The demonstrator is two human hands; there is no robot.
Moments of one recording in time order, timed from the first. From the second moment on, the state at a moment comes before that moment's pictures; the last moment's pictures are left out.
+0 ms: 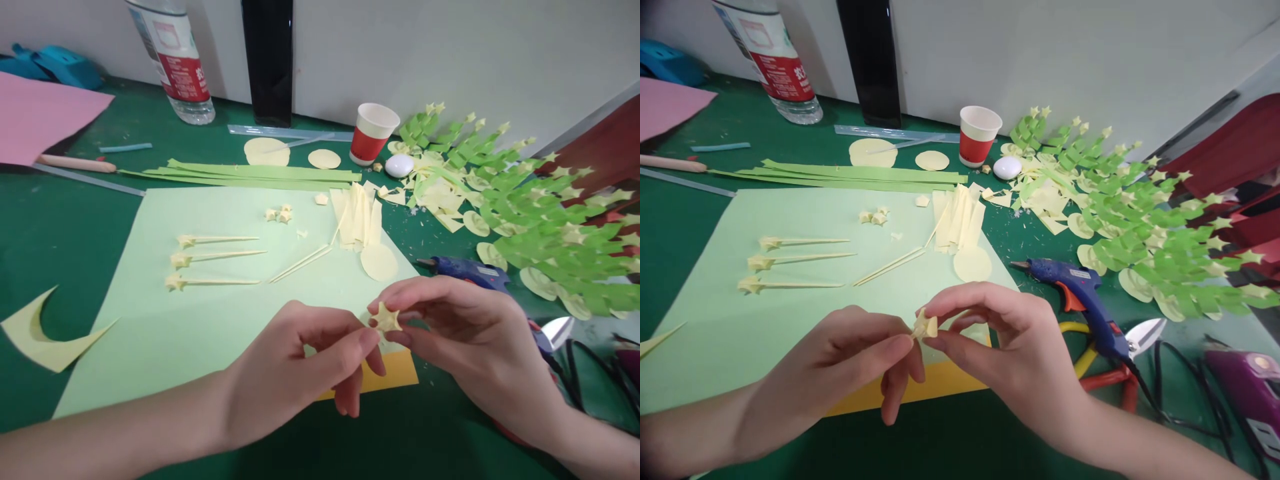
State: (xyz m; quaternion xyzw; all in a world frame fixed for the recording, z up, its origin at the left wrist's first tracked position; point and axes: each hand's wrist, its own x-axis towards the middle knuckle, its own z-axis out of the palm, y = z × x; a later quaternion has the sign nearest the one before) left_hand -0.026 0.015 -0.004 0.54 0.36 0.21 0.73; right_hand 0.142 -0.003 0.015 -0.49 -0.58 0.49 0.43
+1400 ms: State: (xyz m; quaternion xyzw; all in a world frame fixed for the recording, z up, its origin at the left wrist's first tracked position) left_hand -0.032 0.021 -0.005 0.42 0.29 0.22 0.83; right_hand 0.157 0.003 0.015 -0.51 -0.53 0.52 0.43
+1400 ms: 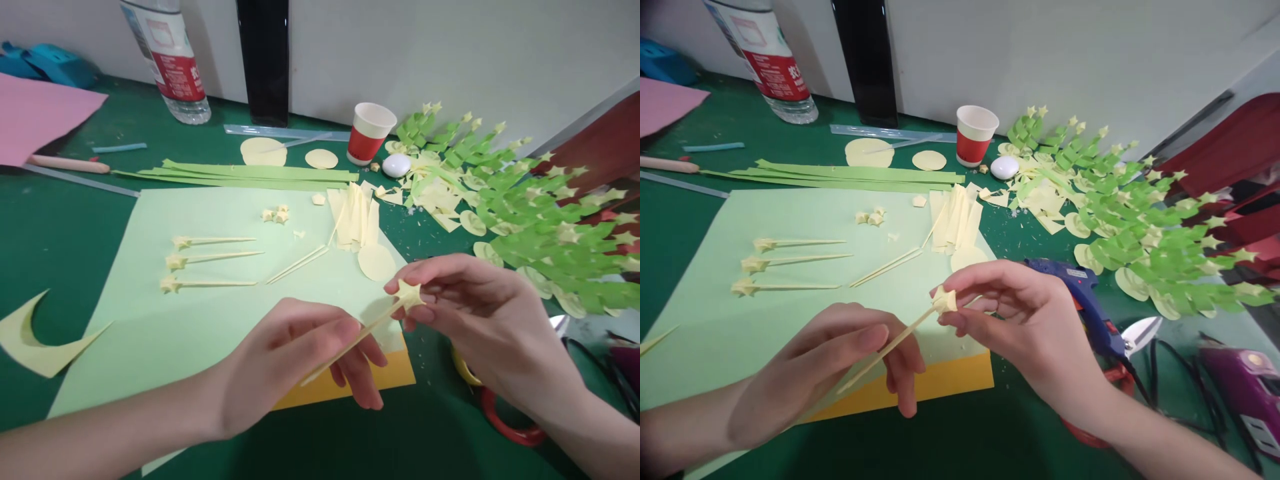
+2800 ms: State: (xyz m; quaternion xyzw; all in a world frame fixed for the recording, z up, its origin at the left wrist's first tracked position) left_hand -0.028 0.008 -0.020 0.86 0.24 0.10 0.43; right_hand 0.038 0.117 0.052 -0.43 -0.88 0.21 0.07
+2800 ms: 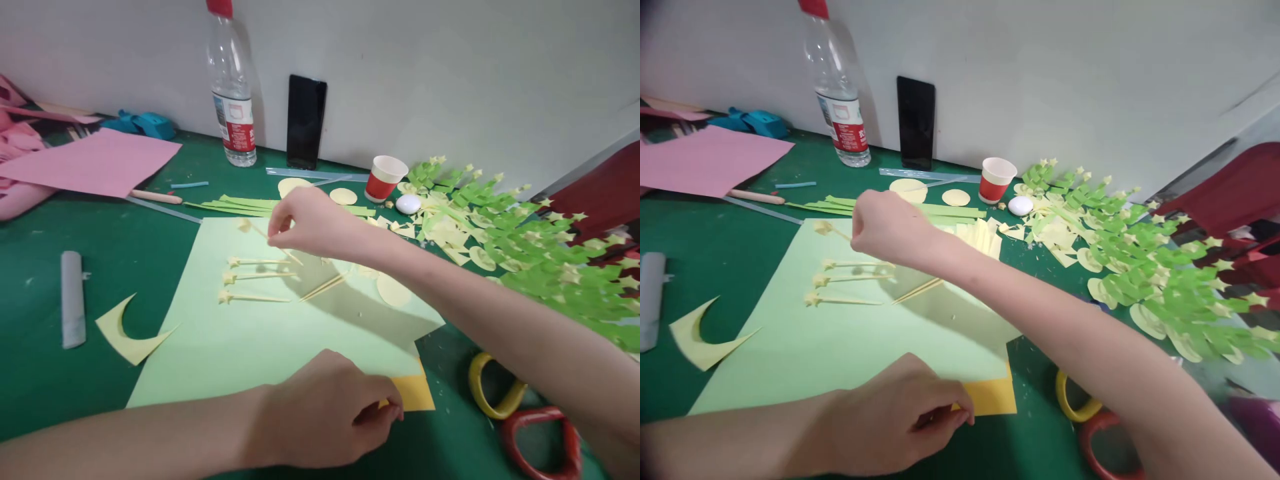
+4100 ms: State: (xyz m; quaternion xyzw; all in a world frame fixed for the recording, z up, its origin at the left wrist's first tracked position) left_hand -0.030 0.007 -0.019 0.90 0.23 0.04 0.38; right_hand 0.057 0.163 0.036 -0.45 -0.88 0.14 -0.02
